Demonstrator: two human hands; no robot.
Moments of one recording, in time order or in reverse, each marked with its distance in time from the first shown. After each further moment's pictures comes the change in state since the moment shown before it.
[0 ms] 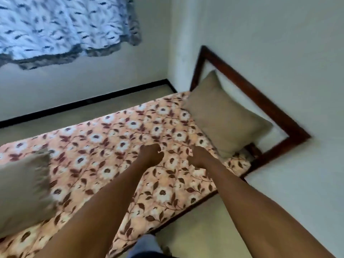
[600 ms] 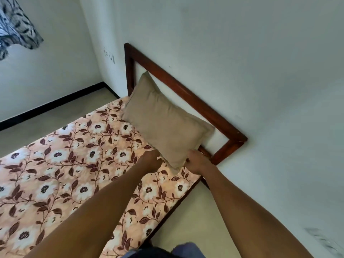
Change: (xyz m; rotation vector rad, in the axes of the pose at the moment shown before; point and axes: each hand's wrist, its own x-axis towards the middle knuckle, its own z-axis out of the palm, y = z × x) left_hand 0.195 0.250 0.112 0.126 -0.214 0.262; right_hand 0.057 0.261 -0.098 0.151 0.084 0.315
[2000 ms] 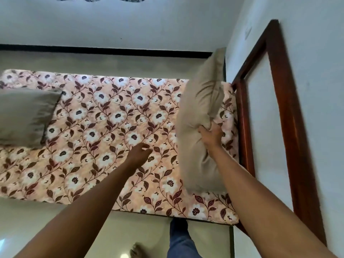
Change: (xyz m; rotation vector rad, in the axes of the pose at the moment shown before) left_hand -0.019 -0.085 -0.002 -0.980 0.590 -0.948; right_hand 0.213 -0.172 -0.042 0.737 -0.066 -0.477
